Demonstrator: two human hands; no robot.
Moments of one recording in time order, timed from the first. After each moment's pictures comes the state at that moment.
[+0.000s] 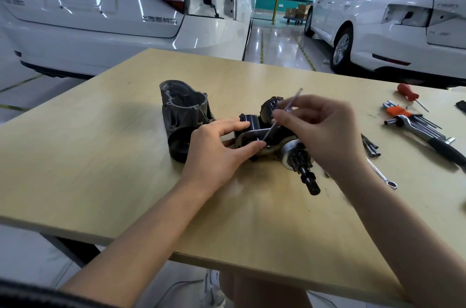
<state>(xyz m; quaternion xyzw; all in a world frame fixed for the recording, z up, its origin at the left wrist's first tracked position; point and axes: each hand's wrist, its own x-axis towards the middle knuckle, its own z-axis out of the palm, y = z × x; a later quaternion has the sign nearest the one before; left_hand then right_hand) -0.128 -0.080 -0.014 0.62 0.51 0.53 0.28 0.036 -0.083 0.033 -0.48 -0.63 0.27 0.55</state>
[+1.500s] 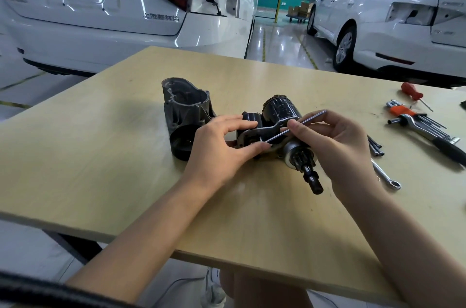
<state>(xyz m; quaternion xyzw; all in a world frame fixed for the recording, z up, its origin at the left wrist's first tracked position) -0.127 -0.081 -0.013 0.63 0.51 0.52 0.27 0.044 -0.095 0.017 -0.48 -0.54 0.37 0.58</state>
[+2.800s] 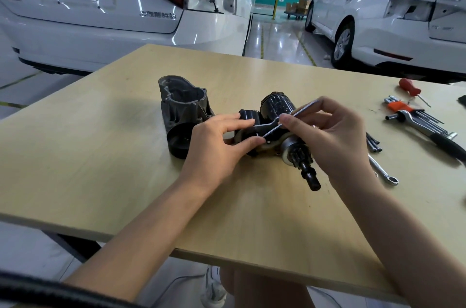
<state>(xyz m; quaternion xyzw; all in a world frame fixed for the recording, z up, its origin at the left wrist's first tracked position) -0.127 -0.081 -0.015 0.64 0.51 0.52 0.25 0.042 -0.090 0.021 -0.50 -0.57 0.30 0.58</state>
